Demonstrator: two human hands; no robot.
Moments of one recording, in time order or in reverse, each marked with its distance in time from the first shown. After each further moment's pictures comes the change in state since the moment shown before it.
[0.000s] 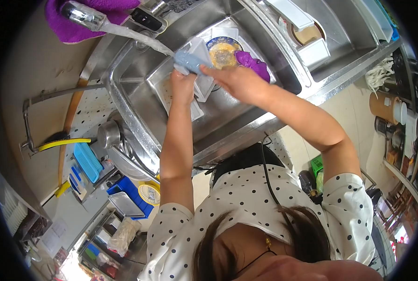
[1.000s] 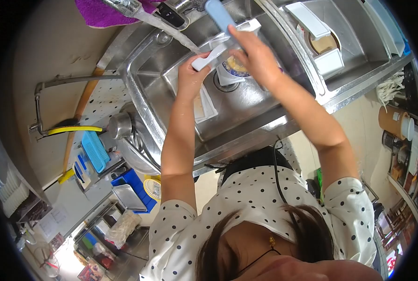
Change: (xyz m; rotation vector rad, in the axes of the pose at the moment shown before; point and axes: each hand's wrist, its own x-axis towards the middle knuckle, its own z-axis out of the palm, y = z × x) left_hand -0.004 0.057 -0.005 0.357 -0.127 0.135; right_hand 0.048 0.009 -0.006 0.103 0.551 -0.042
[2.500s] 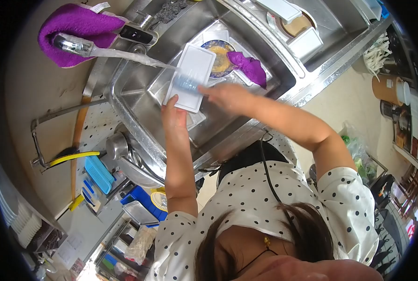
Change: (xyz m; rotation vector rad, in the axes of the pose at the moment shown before) left_hand -0.057 -0.041 -0.006 -0.730 0.365 -0.371; right_hand -0.082 -0.005 0.010 -0.131 -0.719 0.163
